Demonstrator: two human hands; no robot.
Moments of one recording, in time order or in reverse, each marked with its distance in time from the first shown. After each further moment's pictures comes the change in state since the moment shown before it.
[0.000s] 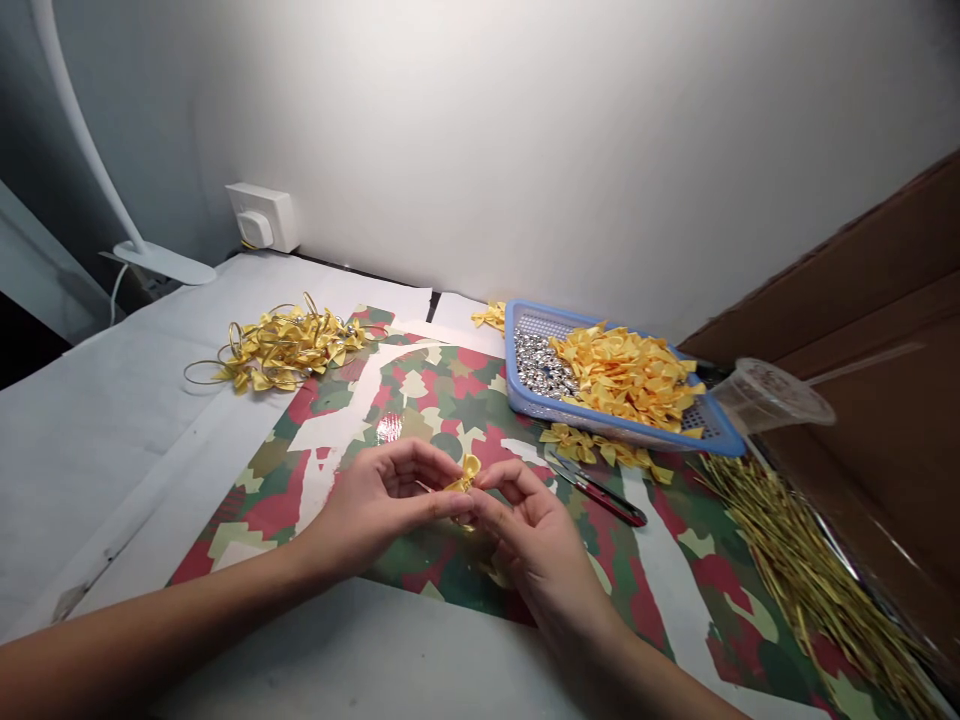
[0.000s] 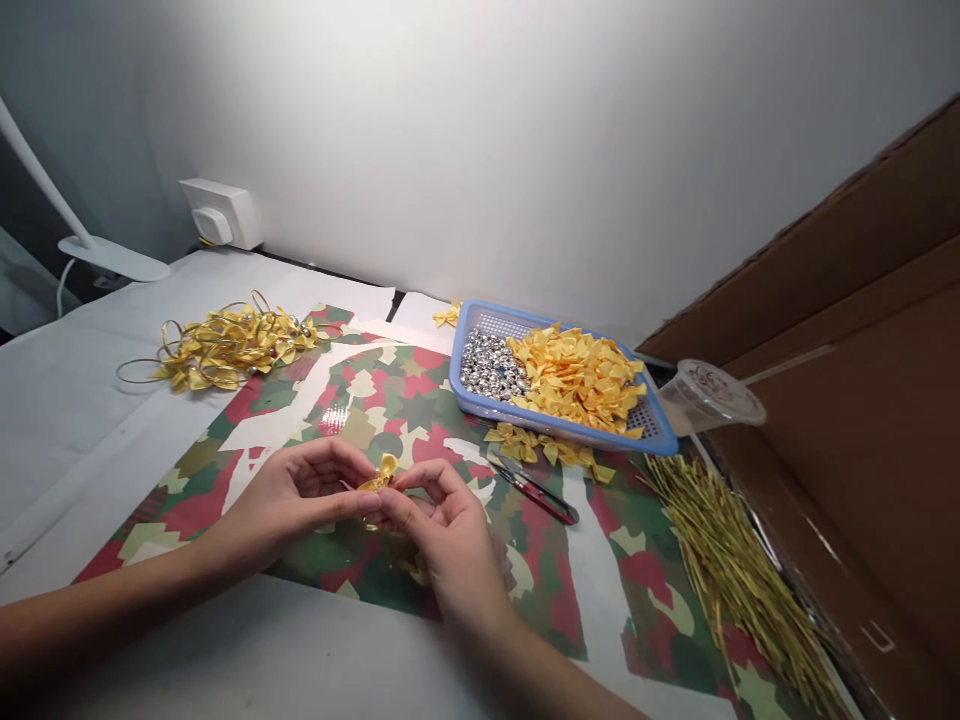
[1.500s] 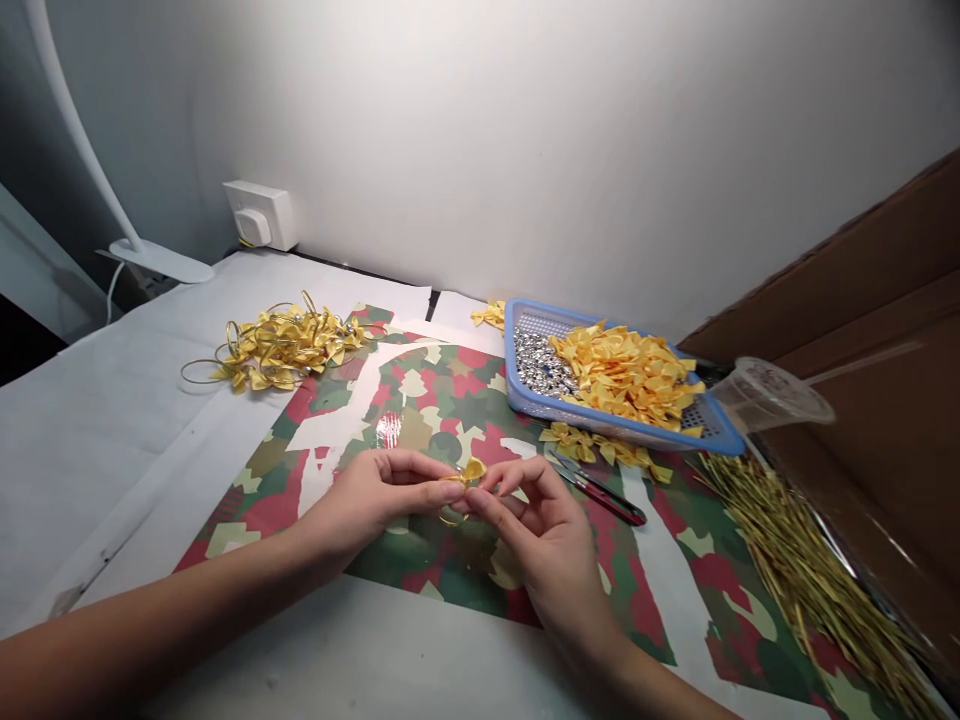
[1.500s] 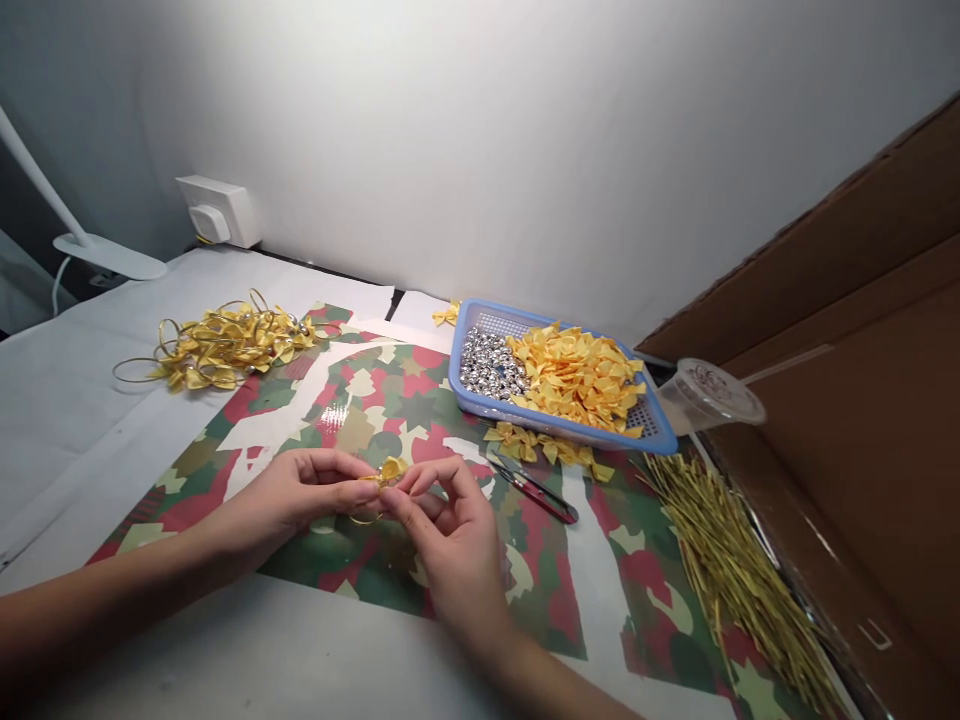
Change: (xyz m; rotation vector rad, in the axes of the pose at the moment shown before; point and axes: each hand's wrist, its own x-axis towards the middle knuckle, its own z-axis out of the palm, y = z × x) left_hand 0.003 0.002 -0.007 -0.078 -0.029 -0.228; right_hand -0.004 0.000 0.000 -0.217 0.054 -0.308
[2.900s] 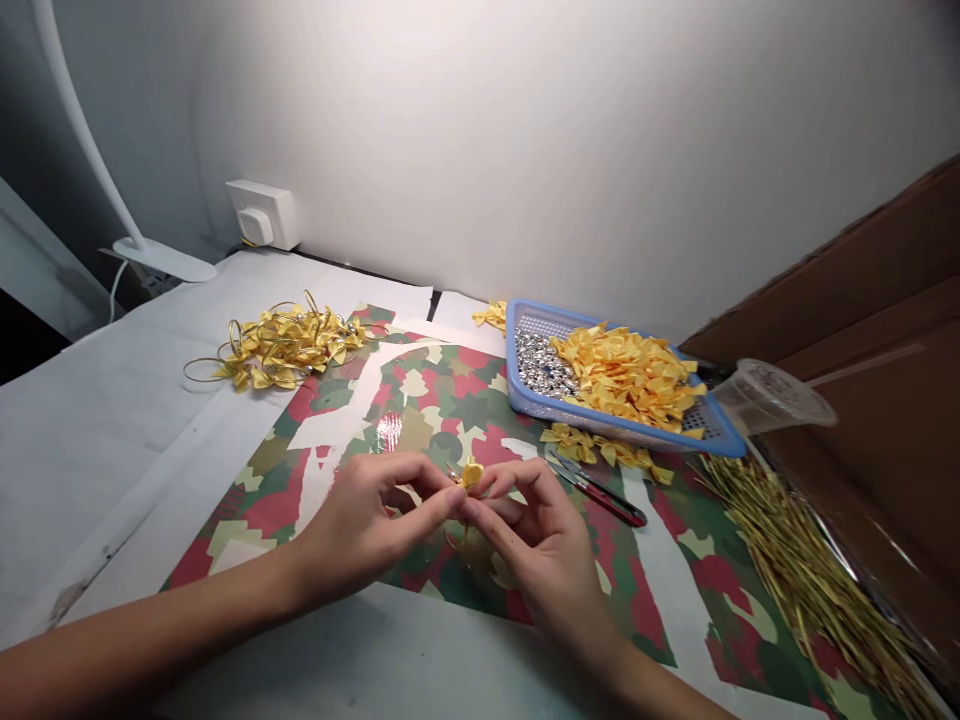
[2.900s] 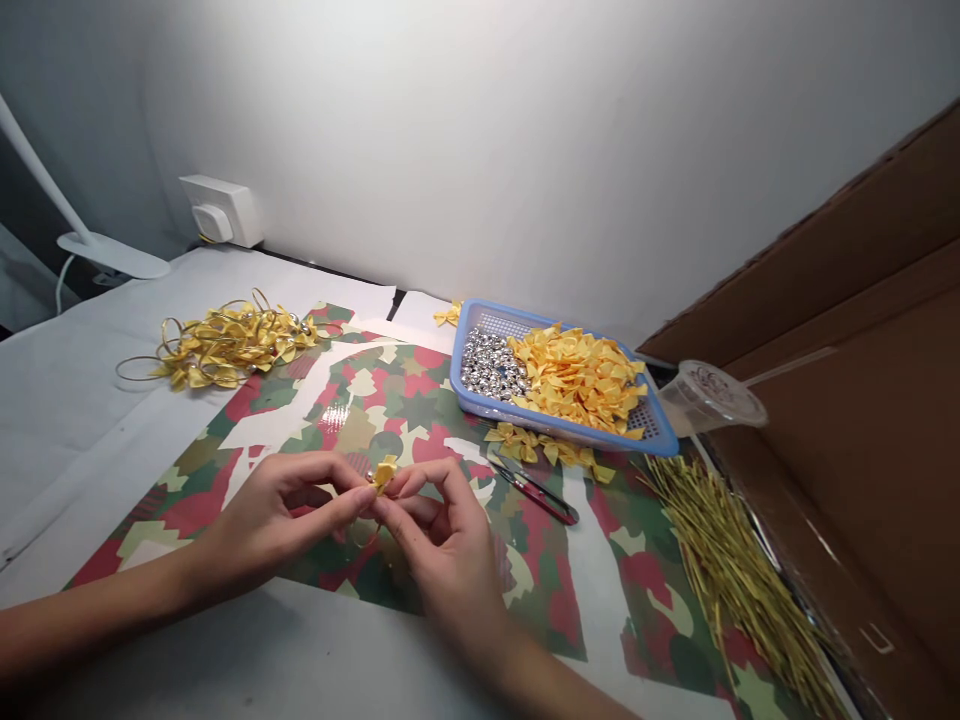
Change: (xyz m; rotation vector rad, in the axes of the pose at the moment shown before) left_hand -0.013 0.004 0.010 0.514 0.086 0.393; right_hand -0.003 -0.001 0.002 -0.023 -0.071 -0.024
